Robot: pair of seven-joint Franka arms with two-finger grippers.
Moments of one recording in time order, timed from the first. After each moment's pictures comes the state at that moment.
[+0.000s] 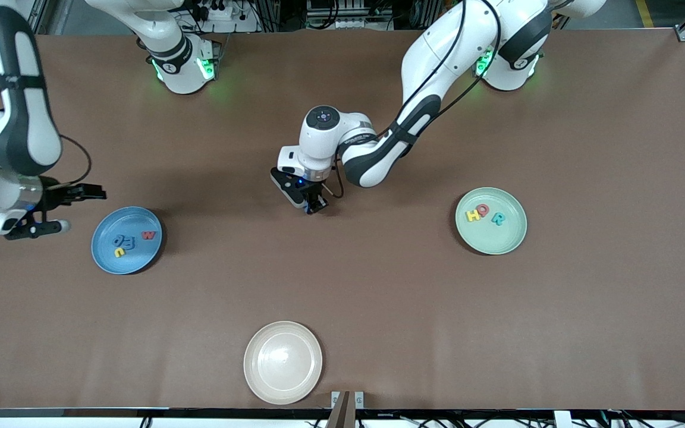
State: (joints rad) left arm -0.66 0.94 -0.35 -1.43 0.57 2.58 -0.41; right arm 0.05 0.20 -0.21 -1.93 0.04 1.81 -0.25
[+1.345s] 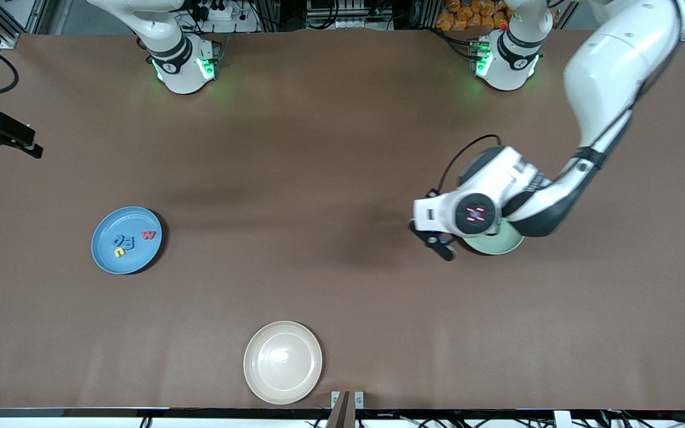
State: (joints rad) left arm 0.35 0.81 -0.97 -1.59 0.51 1.65 -0.04; right arm -0.07 -0.04 -0.03 -1.59 0.04 1.55 -0.09
